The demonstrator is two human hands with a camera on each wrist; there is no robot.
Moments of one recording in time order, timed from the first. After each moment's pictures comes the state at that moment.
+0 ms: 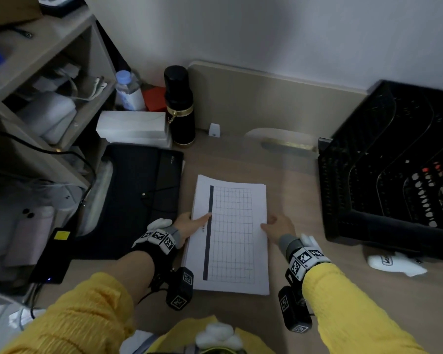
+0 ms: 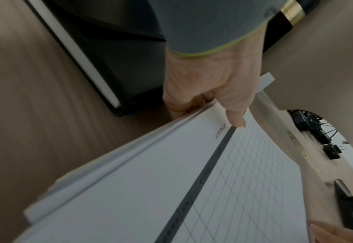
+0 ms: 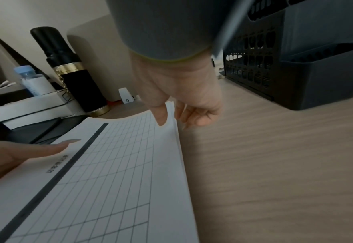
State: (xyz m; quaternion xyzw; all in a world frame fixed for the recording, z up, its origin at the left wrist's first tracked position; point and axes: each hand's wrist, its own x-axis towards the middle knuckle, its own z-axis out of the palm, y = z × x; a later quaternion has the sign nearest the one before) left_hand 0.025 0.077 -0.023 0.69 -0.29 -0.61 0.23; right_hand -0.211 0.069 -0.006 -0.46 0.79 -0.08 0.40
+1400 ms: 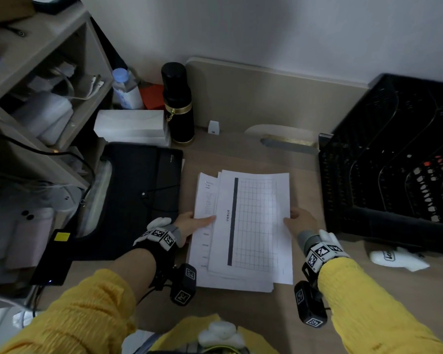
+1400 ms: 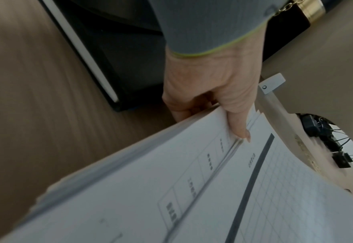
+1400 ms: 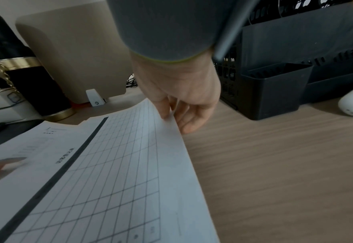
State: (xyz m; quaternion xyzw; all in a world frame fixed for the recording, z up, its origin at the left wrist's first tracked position) left_hand 0.030 0.074 -0.028 0.66 -0.26 -0.66 0.23; right_hand -0.257 0.058 -0.016 -0.46 0.81 -0.08 0.35
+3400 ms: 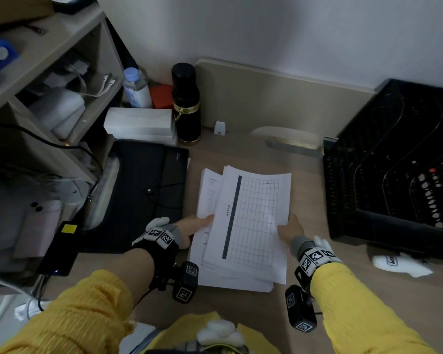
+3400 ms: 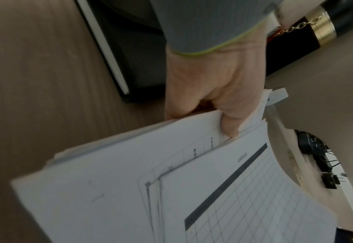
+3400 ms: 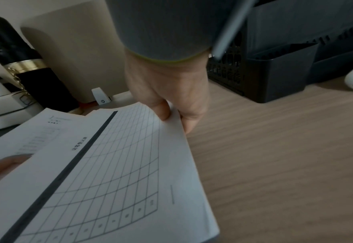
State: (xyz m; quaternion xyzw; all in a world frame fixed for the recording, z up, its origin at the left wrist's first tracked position) left_hand 0.032 0.082 -0.024 0.62 -0.22 -0.73 0.19; right_hand -0.228 0.075 -0.021 -0.37 0.79 -0.13 0.47
